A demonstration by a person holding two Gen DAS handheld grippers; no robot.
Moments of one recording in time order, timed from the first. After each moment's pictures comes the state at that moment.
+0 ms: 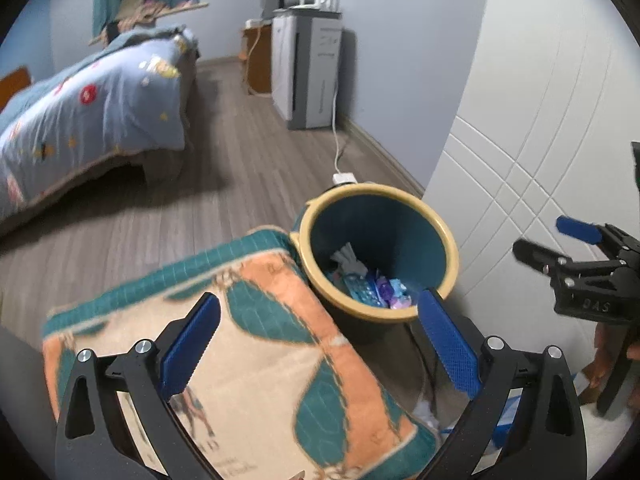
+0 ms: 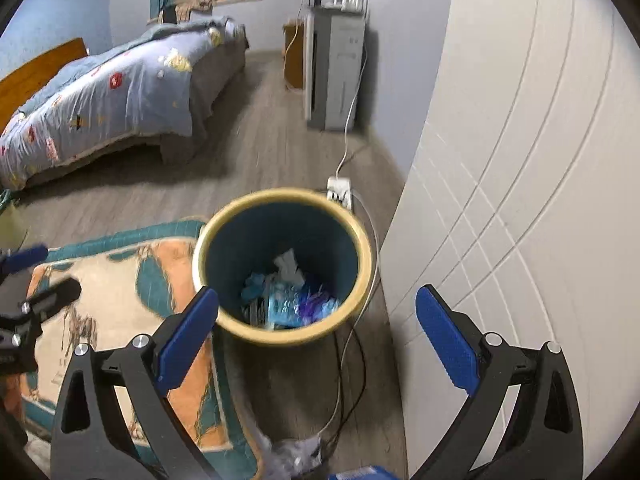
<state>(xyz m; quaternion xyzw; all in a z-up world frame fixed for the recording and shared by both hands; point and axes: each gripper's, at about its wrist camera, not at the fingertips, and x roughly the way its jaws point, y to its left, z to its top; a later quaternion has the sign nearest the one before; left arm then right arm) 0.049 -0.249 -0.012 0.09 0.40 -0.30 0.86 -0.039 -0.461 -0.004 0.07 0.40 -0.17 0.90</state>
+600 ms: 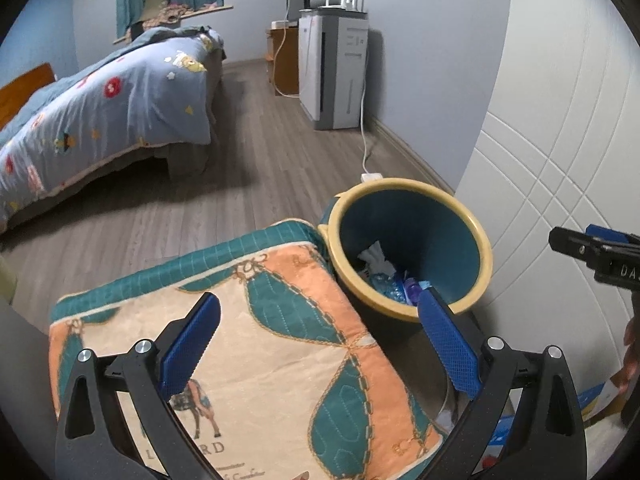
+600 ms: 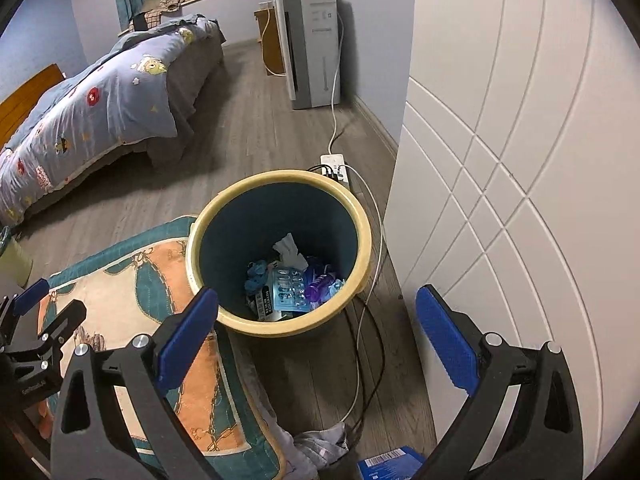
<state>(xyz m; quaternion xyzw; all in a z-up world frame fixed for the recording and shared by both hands) 0.052 -0.244 -0.040 0.10 0.38 -0.25 0.88 -0.036 -0.484 -0.027 0.14 0.43 -0.19 0.87</state>
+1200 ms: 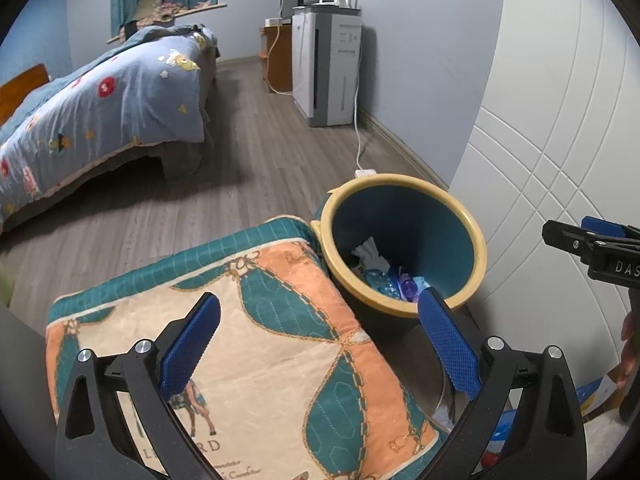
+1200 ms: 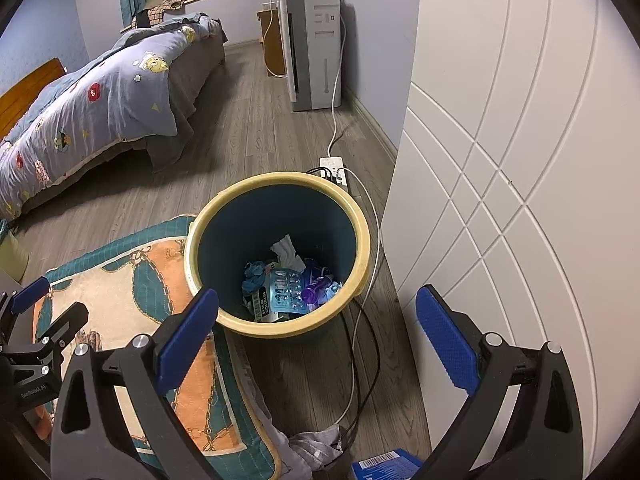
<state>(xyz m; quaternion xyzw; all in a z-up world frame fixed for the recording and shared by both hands) 0.050 -0.246 -0.042 0.10 0.39 -0.26 0.88 -0.035 -0.479 -0.026 0.13 0.43 -0.19 0.88</state>
